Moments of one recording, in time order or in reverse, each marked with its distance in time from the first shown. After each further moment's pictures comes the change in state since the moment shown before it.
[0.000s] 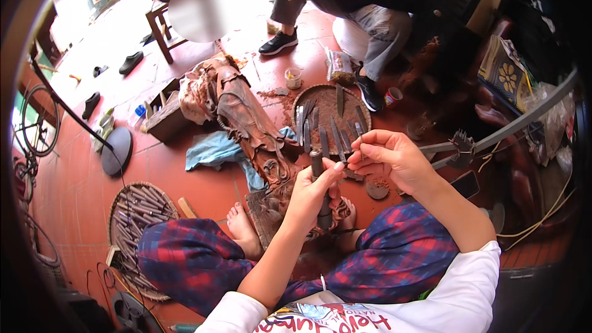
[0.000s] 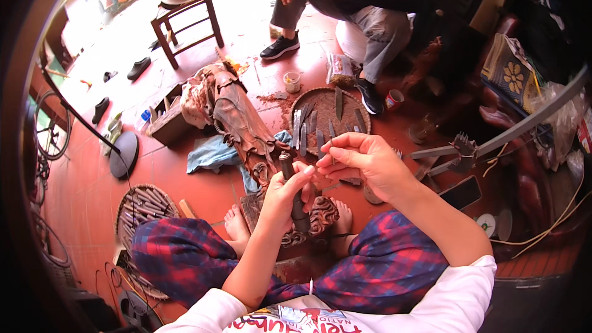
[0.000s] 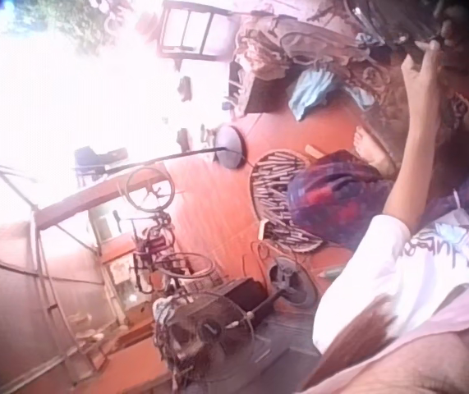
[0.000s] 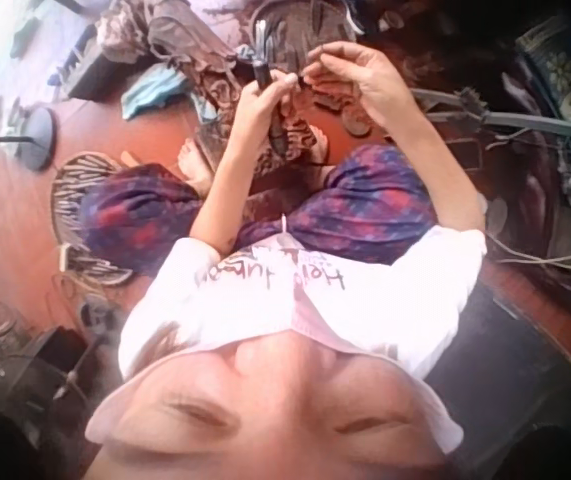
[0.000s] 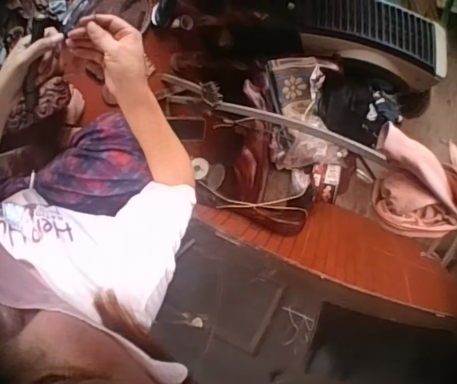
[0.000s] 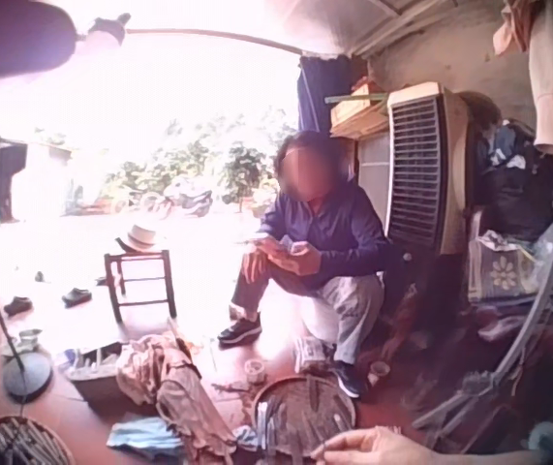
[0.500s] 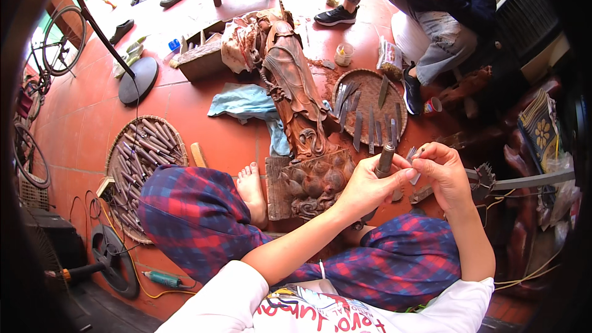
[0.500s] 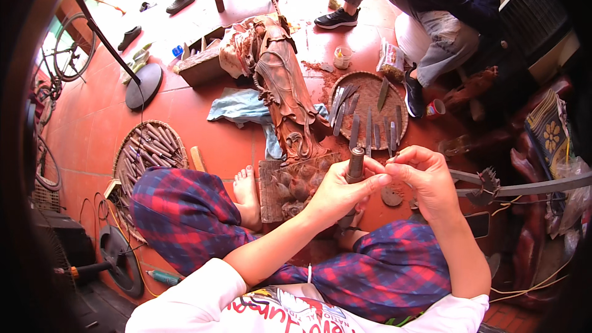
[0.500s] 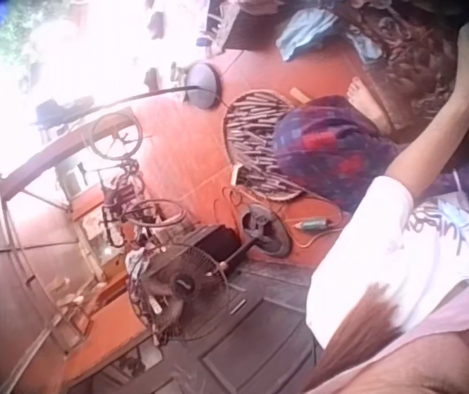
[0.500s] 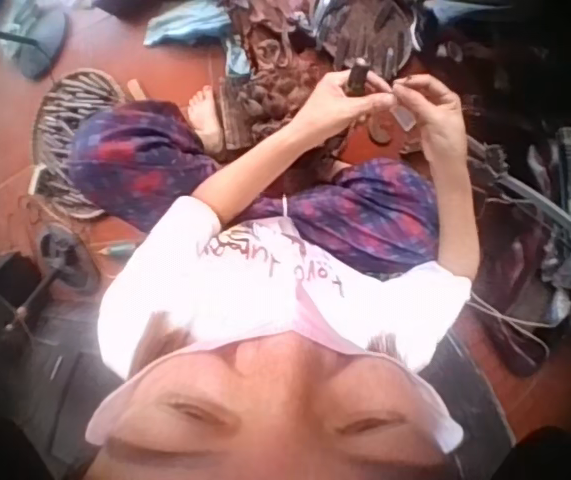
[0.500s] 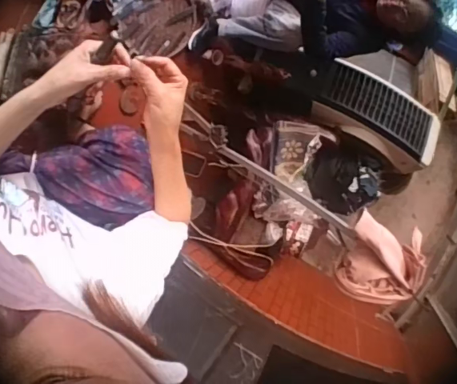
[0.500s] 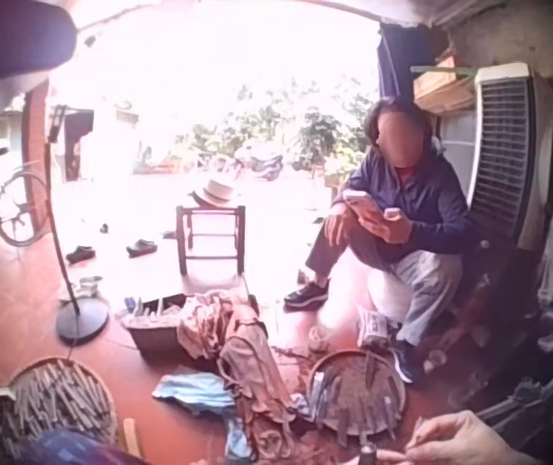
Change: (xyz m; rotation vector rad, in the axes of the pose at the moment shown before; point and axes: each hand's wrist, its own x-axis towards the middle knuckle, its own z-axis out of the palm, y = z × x) left_hand 0.000 -0.014 0.015 -0.013 -0.074 0.034; right_hand -0.003 0.013 -0.007 -0.142 0.102 -0.052
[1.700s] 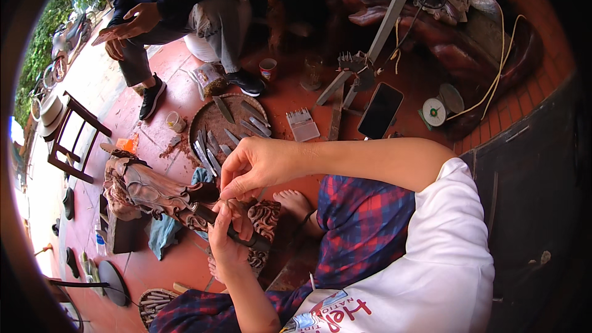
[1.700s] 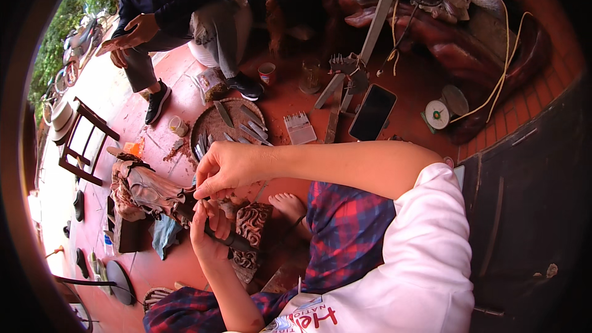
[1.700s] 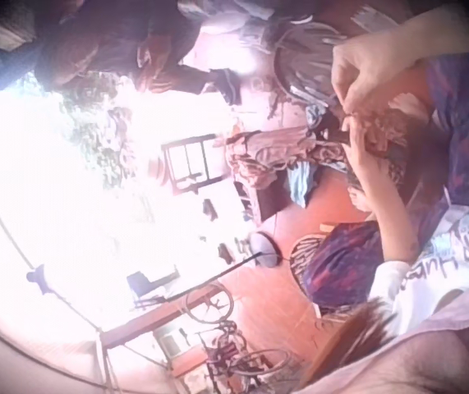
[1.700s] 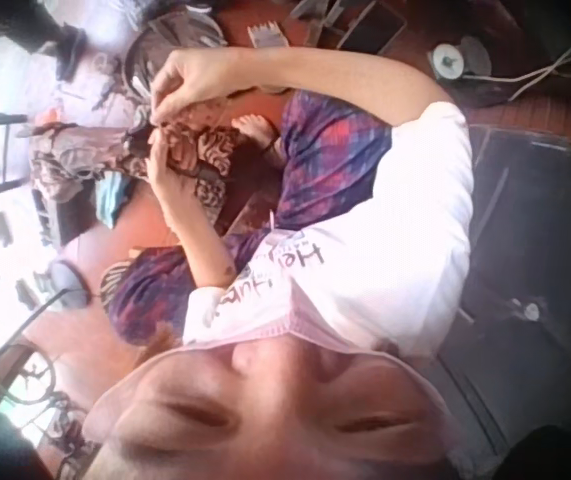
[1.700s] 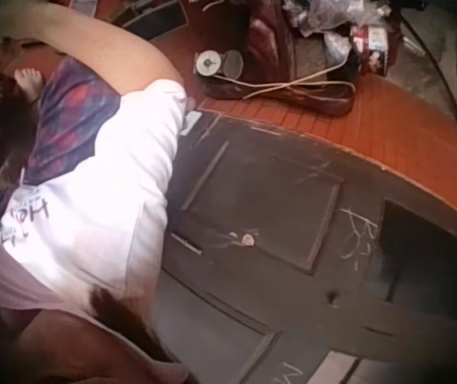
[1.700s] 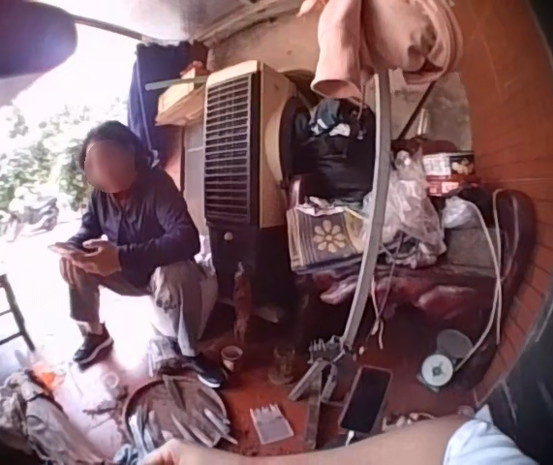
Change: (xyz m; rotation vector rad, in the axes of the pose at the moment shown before) left_hand 0.005 -0.018 -0.009 -0.080 -0.103 -0.120; right_hand -0.011 0.014 -0.031 -0.137 -0.237 -0.185
